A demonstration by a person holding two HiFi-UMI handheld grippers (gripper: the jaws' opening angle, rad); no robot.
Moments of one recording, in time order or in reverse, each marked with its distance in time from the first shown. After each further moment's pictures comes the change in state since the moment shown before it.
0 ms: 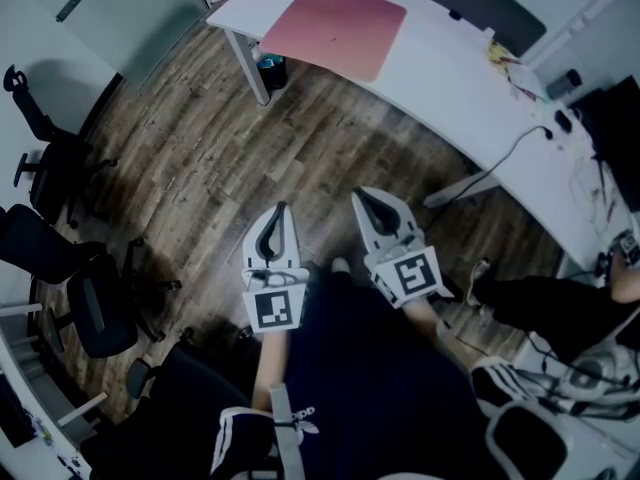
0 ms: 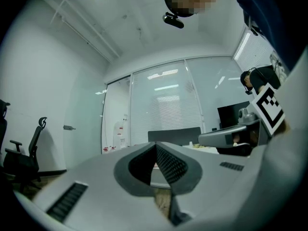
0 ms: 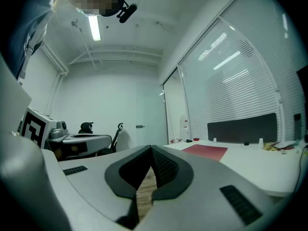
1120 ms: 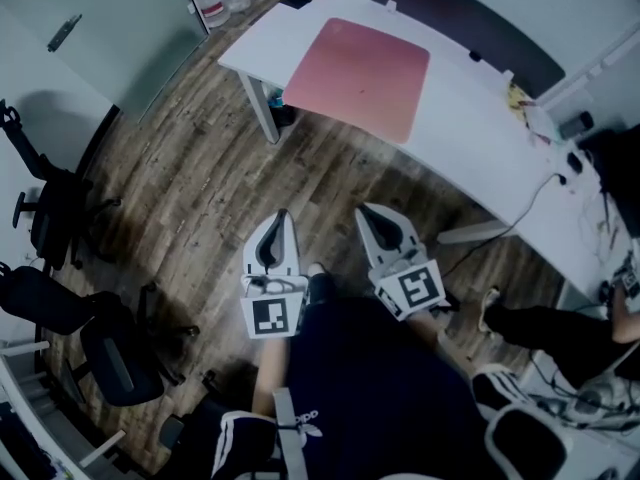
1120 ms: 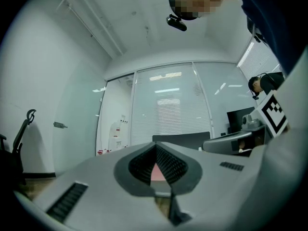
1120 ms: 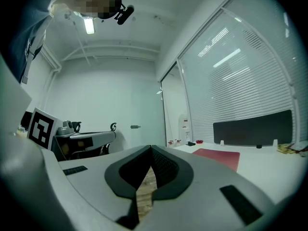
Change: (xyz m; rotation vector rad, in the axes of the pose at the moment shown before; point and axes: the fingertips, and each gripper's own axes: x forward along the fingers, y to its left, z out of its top) left arm 0.141 0.140 0.017 -0.034 -0.057 -0.057; right arm 0.179 -0.026 0.025 0.007 -0.010 -0.028
